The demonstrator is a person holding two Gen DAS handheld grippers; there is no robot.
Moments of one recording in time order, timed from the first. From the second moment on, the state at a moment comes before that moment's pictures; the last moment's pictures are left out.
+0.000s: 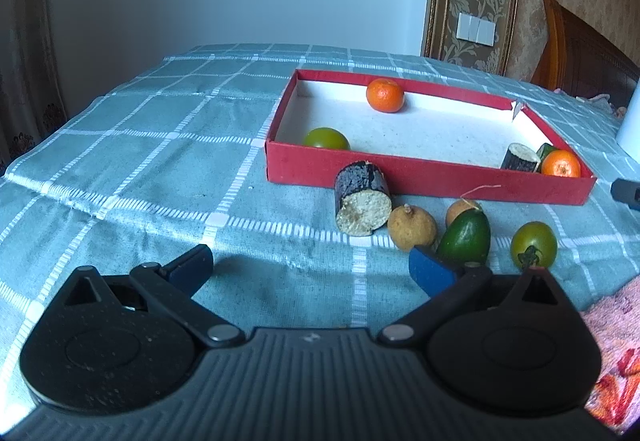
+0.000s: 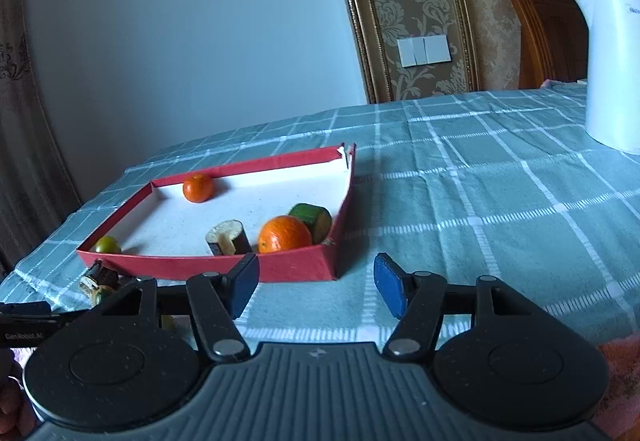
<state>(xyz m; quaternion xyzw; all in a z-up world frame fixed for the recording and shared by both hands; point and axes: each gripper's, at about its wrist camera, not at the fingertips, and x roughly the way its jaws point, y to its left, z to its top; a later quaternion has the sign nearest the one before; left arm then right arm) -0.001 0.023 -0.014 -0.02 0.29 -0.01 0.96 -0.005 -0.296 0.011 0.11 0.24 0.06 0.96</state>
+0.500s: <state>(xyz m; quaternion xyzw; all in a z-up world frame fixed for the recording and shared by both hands) -0.046 -0.043 0.025 0.02 0.19 -0.11 0.97 0.001 -0.329 -0.010 0.21 0.26 0.07 0.94</state>
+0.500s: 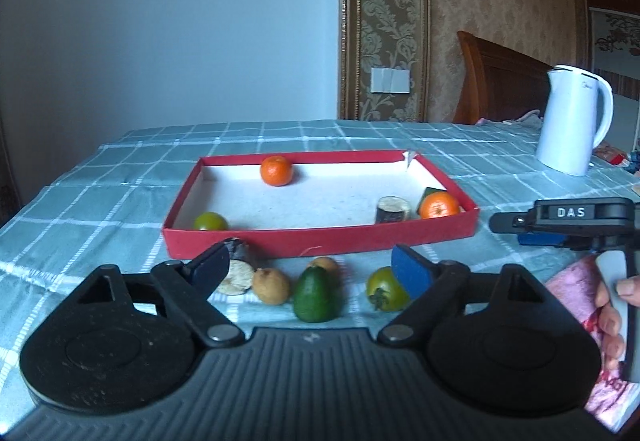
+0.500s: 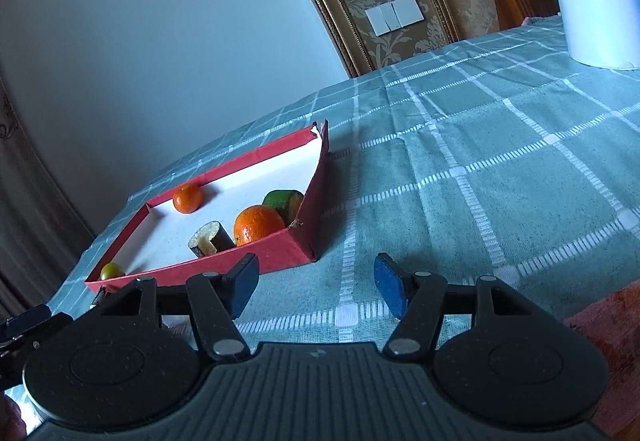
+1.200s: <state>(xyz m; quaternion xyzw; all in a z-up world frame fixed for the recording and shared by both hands) -0.011 -0.107 -0.006 0.09 0.25 -0.12 0.96 0.000 -0.335 -0.011 0.24 0.25 0.09 0.93</state>
